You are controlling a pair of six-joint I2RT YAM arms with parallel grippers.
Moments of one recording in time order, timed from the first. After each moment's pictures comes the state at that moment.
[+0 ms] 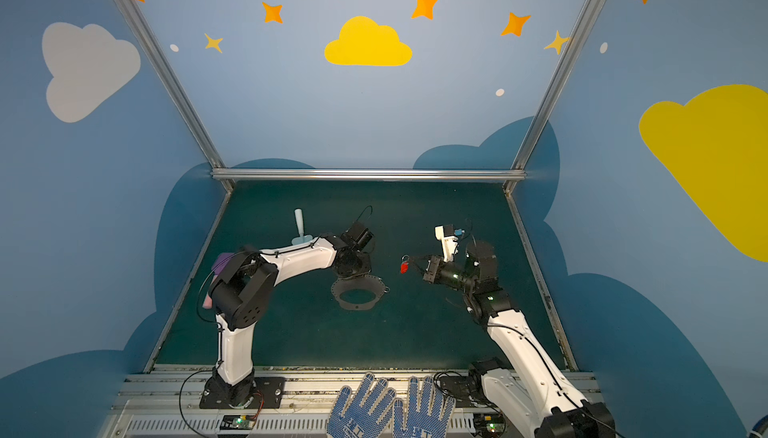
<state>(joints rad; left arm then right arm) -0.68 2.00 1.37 -0.59 0.04 -0.86 0.27 0.91 0.58 -0.03 -0.77 0.67</state>
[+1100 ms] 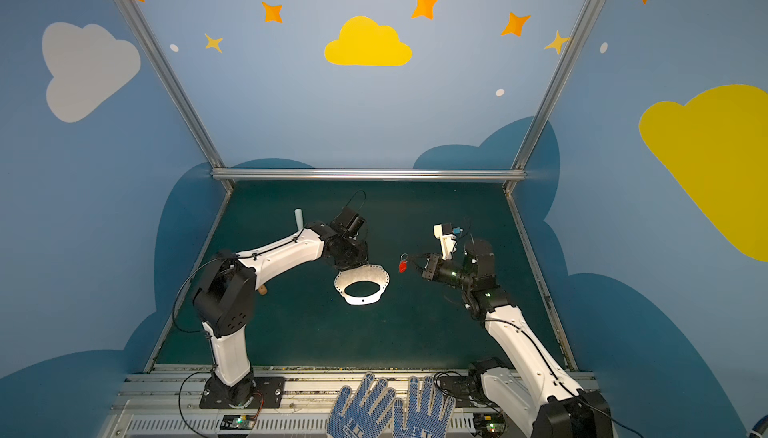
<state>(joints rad) -0.63 1.90 1.46 -0.68 0.18 -0.83 0.27 0.96 0.58 0.02 -0.78 0.70</state>
